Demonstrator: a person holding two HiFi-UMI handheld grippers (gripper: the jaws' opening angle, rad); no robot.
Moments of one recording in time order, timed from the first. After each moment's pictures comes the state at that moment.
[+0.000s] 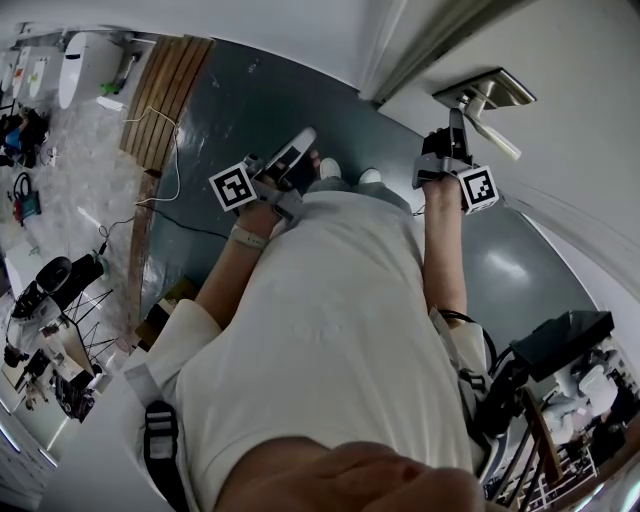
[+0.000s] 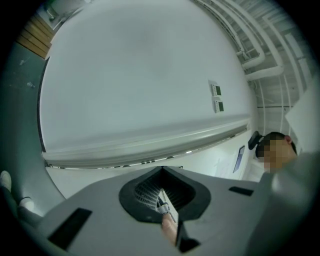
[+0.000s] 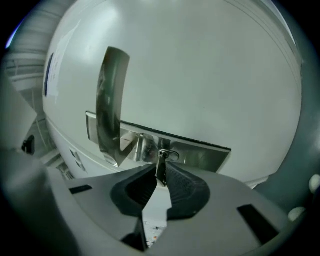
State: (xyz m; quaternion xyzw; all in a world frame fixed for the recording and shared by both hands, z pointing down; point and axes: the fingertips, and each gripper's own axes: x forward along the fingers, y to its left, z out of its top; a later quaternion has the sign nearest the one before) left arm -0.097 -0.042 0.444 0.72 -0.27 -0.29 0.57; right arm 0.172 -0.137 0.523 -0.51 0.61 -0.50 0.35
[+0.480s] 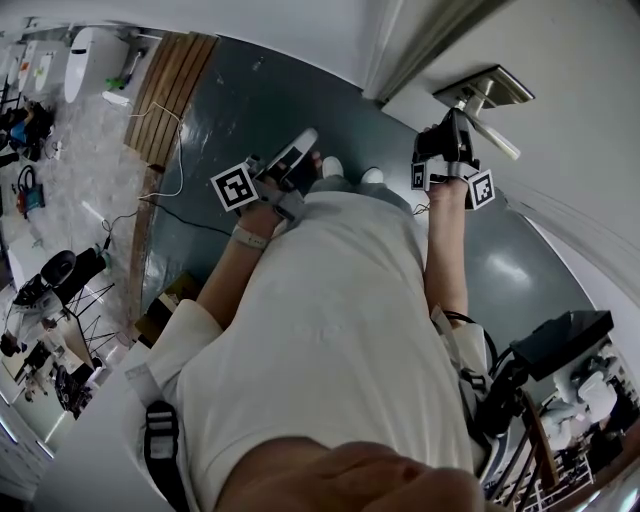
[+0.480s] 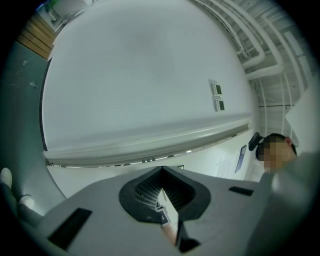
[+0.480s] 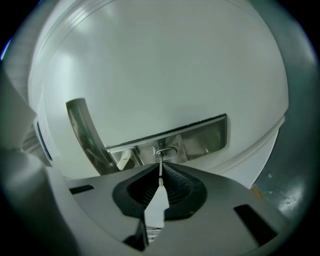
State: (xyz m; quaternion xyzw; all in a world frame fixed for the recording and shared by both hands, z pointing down) left arm -0.099 -0.032 0.445 0.72 -0.28 -0.29 0.57; right arm 0.164 -0.133 0.531 -0.36 0.53 -0.58 0.50
